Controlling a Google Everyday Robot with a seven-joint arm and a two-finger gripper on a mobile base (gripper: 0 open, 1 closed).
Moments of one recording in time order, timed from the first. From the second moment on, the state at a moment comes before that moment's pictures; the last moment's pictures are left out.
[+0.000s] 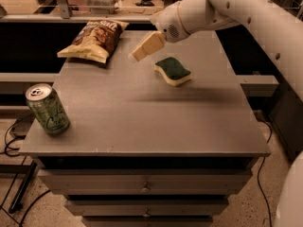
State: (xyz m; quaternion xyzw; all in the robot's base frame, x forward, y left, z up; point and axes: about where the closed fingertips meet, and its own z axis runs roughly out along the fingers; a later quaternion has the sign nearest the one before) arm 0.687 0.035 0.951 -0.55 0.67 0.23 0.44
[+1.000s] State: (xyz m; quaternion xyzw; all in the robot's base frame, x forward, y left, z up) arm 0.743 0.105 0.907 -0.50 0.70 0.24 0.46
